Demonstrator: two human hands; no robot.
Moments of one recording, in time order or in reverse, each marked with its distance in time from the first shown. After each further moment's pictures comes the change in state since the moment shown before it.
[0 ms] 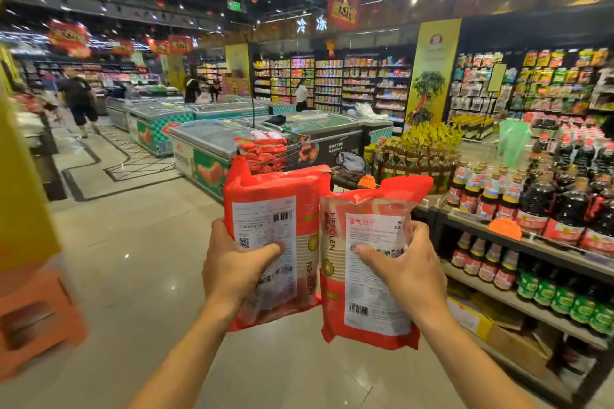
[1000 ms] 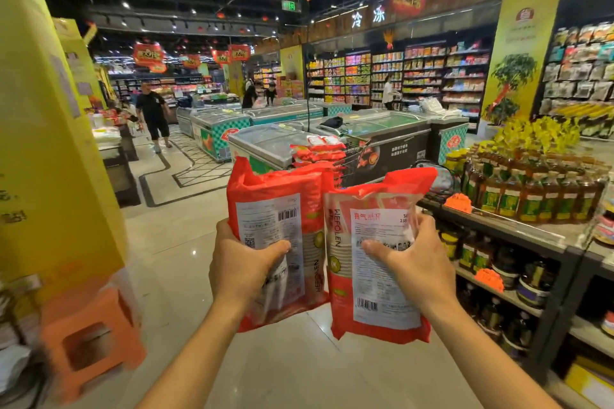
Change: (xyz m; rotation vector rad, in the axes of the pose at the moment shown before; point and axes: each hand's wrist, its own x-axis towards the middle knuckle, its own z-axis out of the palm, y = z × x) left_hand 0.294 -0.082 0.029 0.137 0.173 -0.003; right_hand 0.228 -0.070 0.257 0.149 -0.170 -0.085
